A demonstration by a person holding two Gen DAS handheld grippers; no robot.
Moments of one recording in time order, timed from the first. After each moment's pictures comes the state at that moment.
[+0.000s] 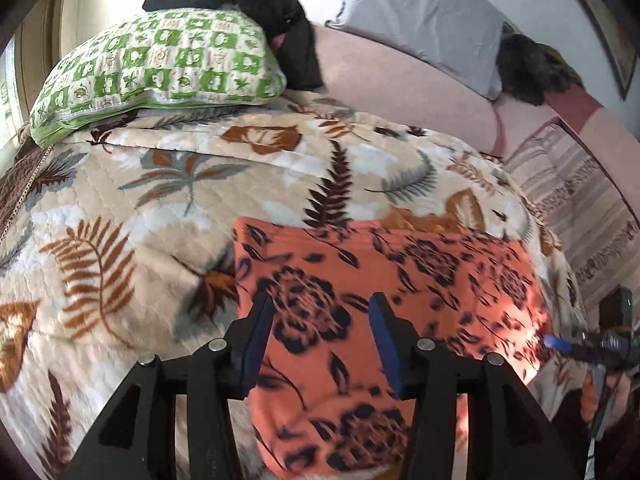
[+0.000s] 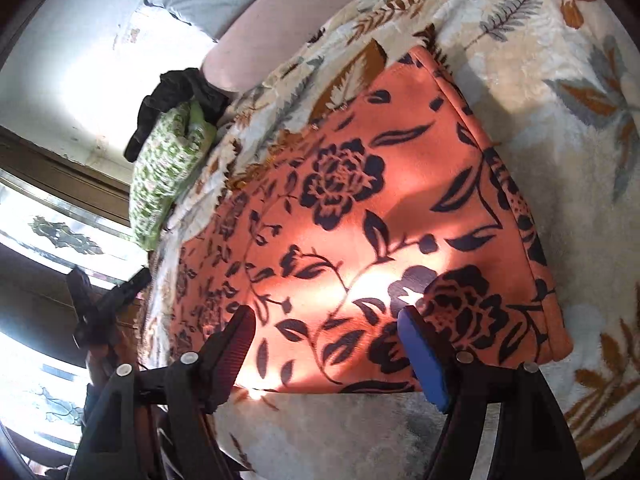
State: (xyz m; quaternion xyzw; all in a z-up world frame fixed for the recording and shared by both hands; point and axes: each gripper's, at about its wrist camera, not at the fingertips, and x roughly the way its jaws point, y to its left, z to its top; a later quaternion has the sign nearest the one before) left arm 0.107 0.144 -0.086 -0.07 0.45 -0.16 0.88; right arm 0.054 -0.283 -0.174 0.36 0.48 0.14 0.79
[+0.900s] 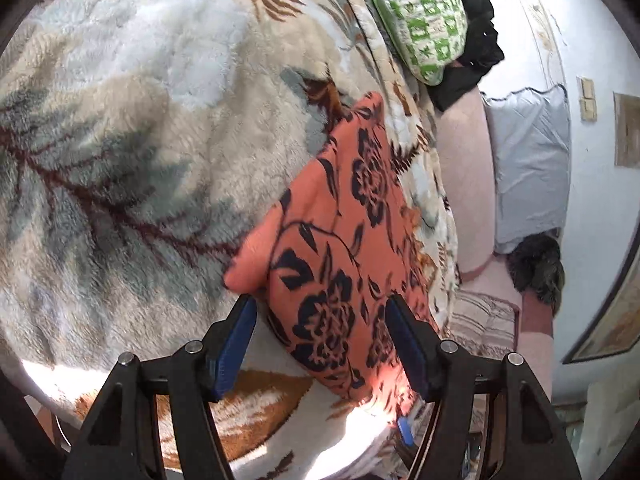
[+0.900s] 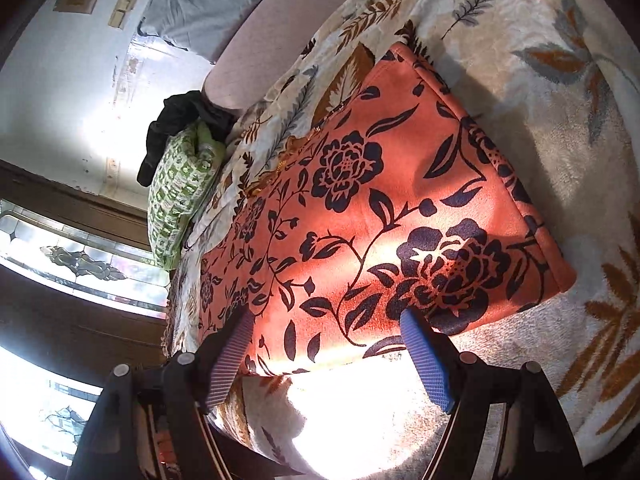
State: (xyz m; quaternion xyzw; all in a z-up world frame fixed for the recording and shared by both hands) left arm 0.027 0.193 -0.181 -0.52 0.47 -0.03 0.71; right arm 0.025 -0.283 -0.177 0.41 0.47 0.13 0.77
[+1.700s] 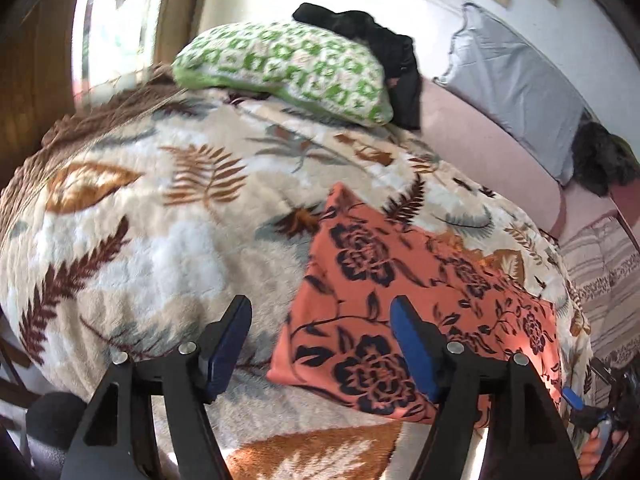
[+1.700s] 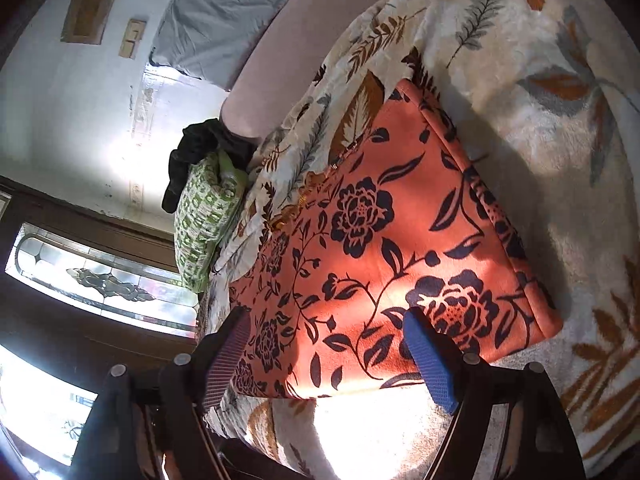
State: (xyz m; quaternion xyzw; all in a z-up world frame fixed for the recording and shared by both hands) left arm 0.024 0.151 -0.088 -0.16 0.39 0.02 0.90; right arm 0.040 -0.321 -0.163 0.46 0.42 0.15 0.77
